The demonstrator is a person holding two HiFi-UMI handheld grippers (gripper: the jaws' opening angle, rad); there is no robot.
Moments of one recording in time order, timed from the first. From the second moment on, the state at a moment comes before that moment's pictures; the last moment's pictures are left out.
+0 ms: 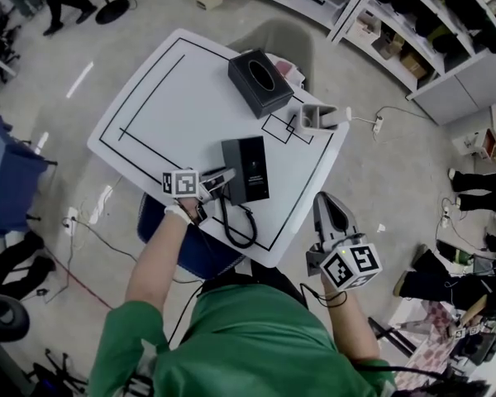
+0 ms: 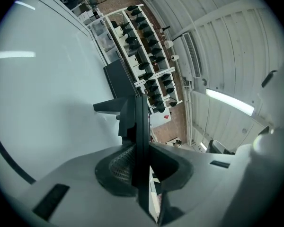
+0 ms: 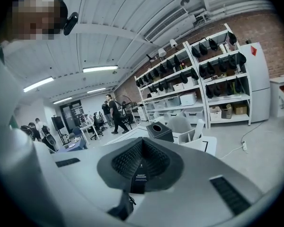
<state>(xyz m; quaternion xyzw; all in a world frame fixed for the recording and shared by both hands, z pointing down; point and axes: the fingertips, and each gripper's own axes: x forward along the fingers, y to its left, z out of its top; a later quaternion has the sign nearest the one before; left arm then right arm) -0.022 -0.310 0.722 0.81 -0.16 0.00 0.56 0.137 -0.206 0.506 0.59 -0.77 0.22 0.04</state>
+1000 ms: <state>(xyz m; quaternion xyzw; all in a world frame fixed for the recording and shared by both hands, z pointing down) -0.055 -0.312 0.705 0.79 -0.34 0.11 0.51 0.146 -0.198 0.481 0.58 -0.79 0.20 0.01</state>
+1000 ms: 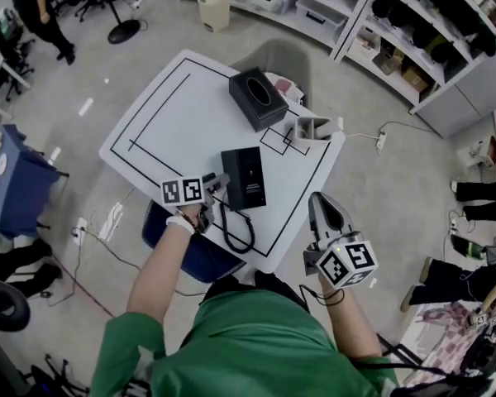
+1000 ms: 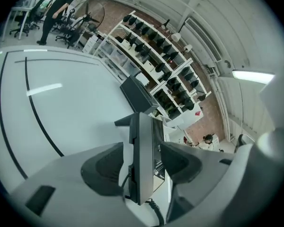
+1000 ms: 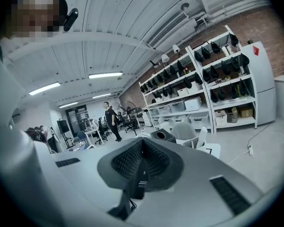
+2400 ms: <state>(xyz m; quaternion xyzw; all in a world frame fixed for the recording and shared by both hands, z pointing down) -0.071 -0.249 0.304 0.89 -0.46 -0.02 -0.03 0.107 -0.265 0.312 0.52 -0.86 -0.02 -0.04</state>
